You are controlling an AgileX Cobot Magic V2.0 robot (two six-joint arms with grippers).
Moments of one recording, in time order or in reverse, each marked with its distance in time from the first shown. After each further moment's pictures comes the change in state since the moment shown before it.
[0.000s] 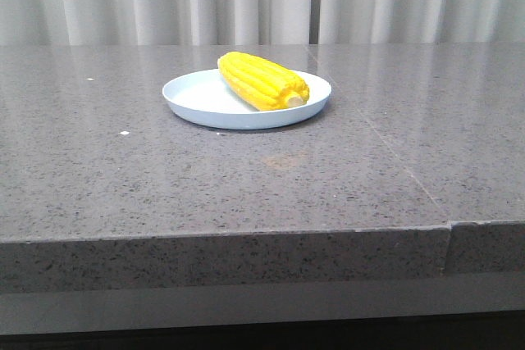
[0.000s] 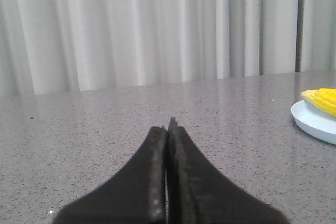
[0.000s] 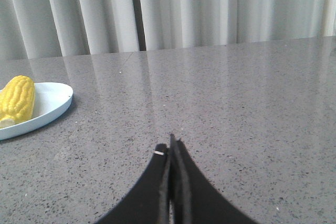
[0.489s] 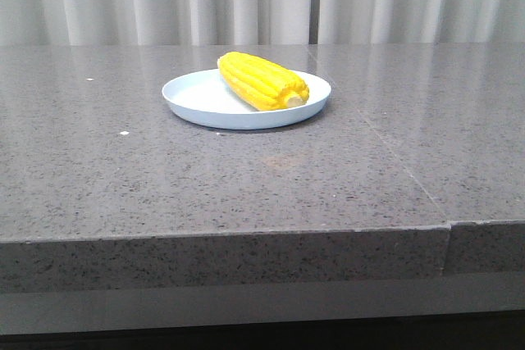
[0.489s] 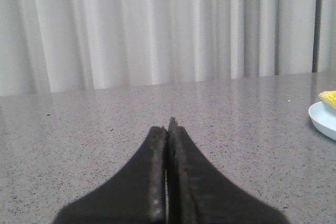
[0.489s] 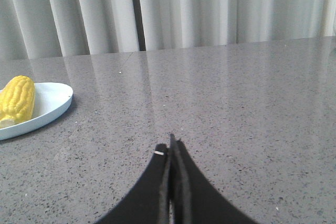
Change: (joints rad) left arm 0.051 0.000 0.000 0.000 0.000 0.000; right arm 0.000 0.000 0.000 0.000 0.000 0.000
